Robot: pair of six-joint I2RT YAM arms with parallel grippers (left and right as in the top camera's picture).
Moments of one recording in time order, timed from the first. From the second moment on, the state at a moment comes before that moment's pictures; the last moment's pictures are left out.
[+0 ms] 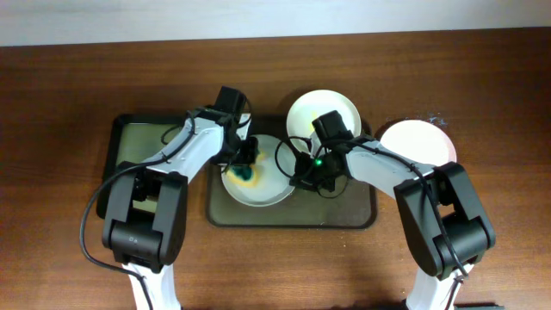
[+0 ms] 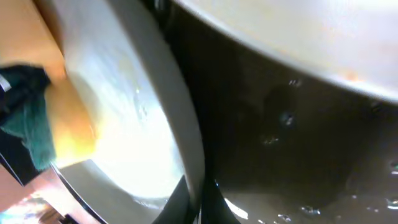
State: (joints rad) left arm -0.32 2.06 1.41 -0.75 0.18 -0.20; right arm 0.39 1.96 1.11 -0.44 -0.55 0.64
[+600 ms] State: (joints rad) left arm -0.37 2.11 1.53 -0.85 0.14 0.16; right arm 0.39 1.96 1.11 -0.43 -0.56 0.67
